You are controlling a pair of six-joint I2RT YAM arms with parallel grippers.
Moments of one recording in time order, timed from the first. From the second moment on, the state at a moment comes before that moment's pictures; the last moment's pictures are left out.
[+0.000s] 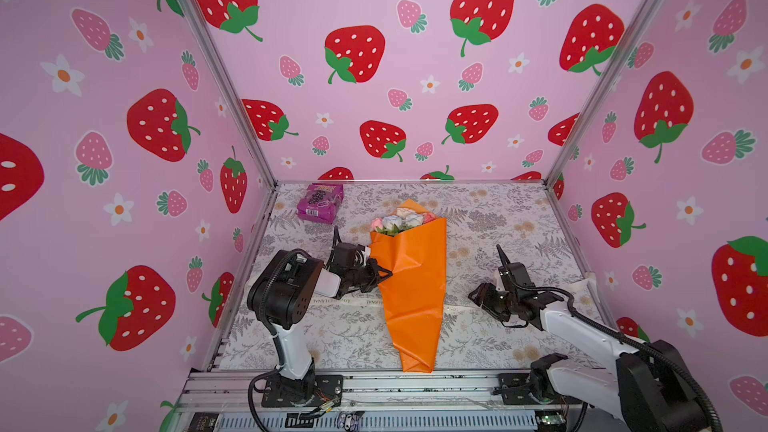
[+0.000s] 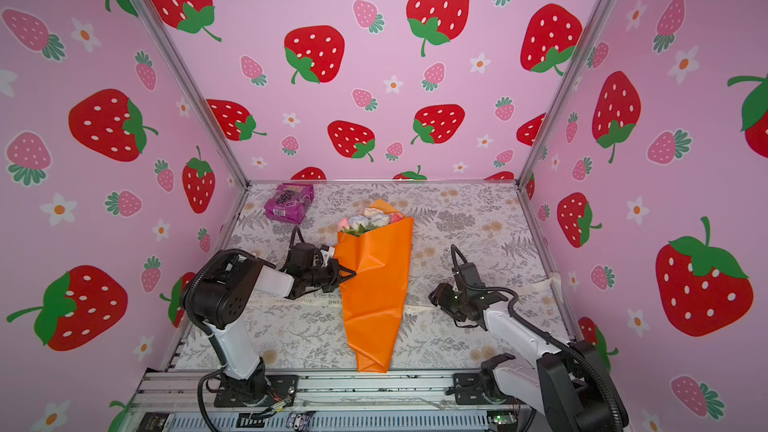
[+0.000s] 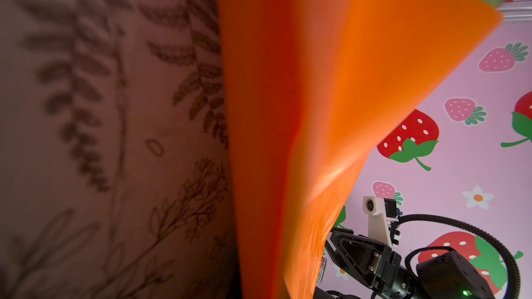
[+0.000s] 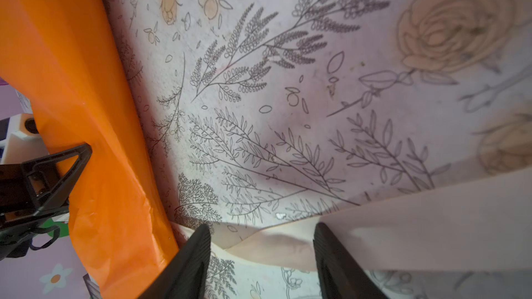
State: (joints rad) left arm -0.28 1.86 0.61 0.51 0.74 -0.98; right arm 0.45 1.13 0.41 -0.30 -0.26 0.87
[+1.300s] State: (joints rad) left arm -0.30 2.00 0.78 0.56 0.72 -1.07; right arm 0.38 1.51 0.44 0.28 -0.23 1.02
